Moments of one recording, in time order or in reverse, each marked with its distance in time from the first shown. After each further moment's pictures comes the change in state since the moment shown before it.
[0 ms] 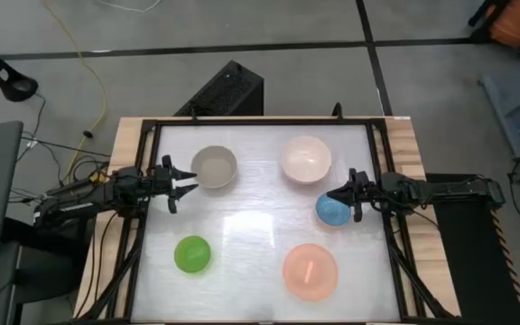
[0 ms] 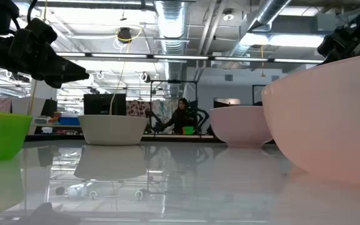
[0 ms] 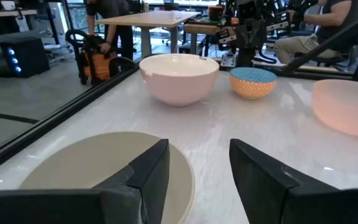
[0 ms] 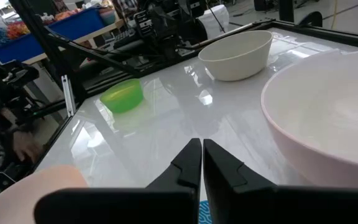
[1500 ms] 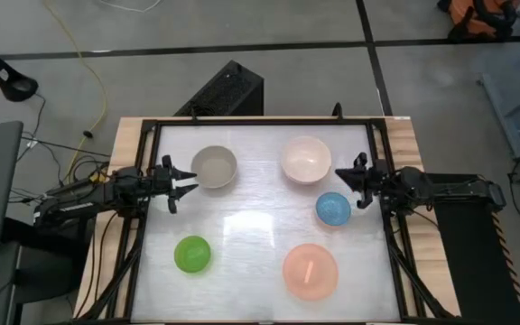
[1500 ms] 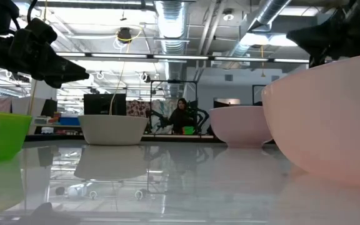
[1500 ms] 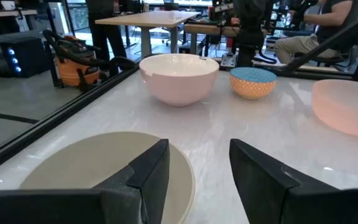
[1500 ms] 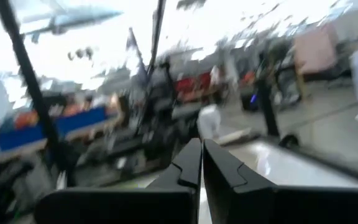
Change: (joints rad) left arm 0.000 0.000 0.000 0.000 0.000 0.000; right arm -0.039 -0.001 0.007 0.463 0.128 -0.098
